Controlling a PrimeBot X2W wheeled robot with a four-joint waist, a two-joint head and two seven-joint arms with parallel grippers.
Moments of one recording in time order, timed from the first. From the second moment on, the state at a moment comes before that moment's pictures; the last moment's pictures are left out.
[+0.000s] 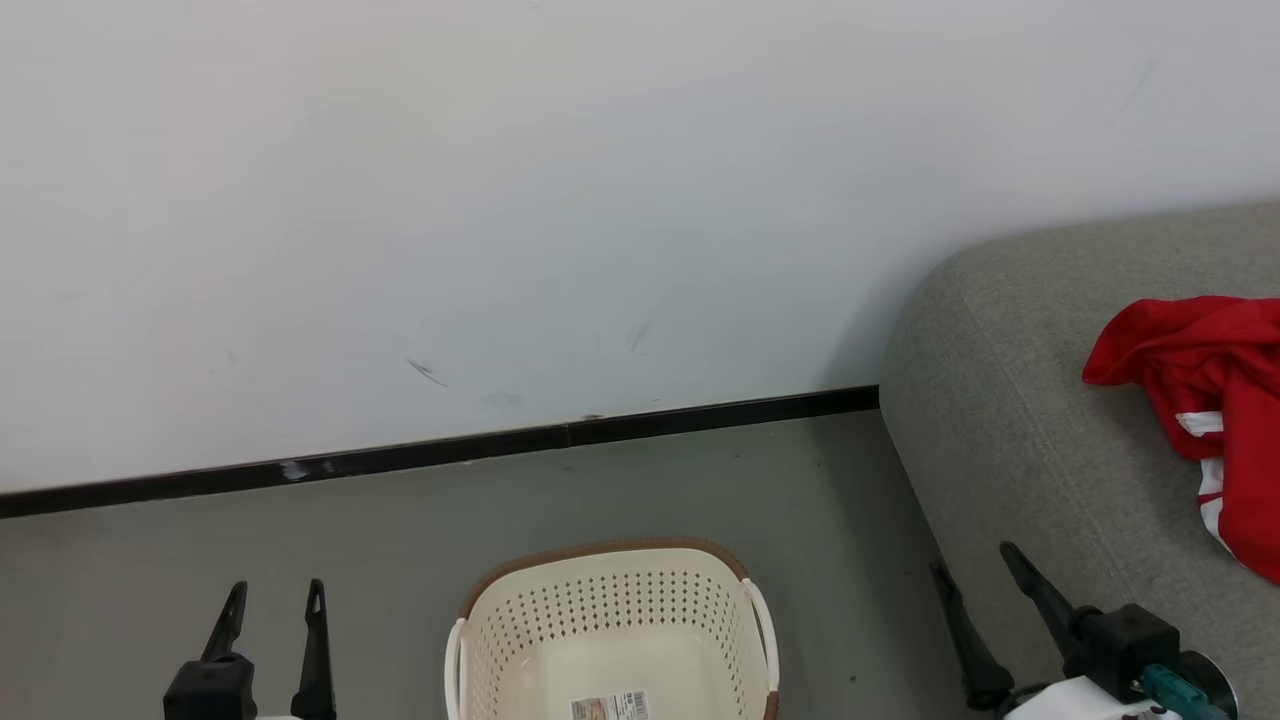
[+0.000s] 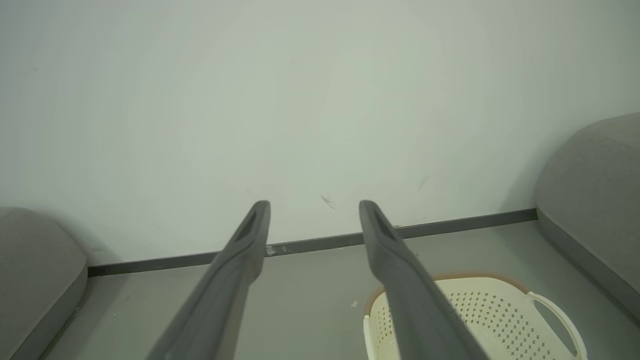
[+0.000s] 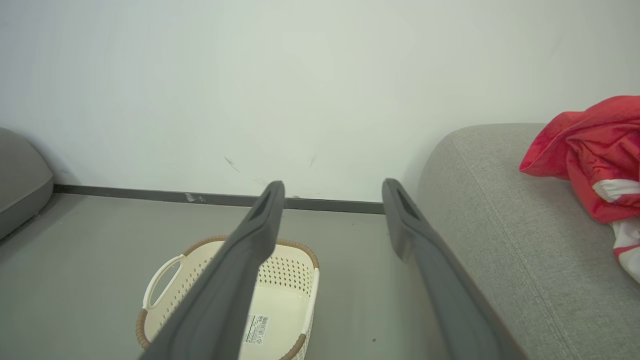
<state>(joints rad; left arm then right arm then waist) 0.01 0.22 -0.24 0.21 -0.33 0.28 -0.25 0.08 -0.04 0.03 0.13 0.01 0.13 -0.25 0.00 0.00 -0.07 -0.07</state>
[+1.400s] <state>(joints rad) 0.03 0.13 -0.12 0.26 -0.79 0.14 -0.11 0.11 -0.04 0.03 0.15 0.61 0.13 -0.17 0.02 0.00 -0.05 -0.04</state>
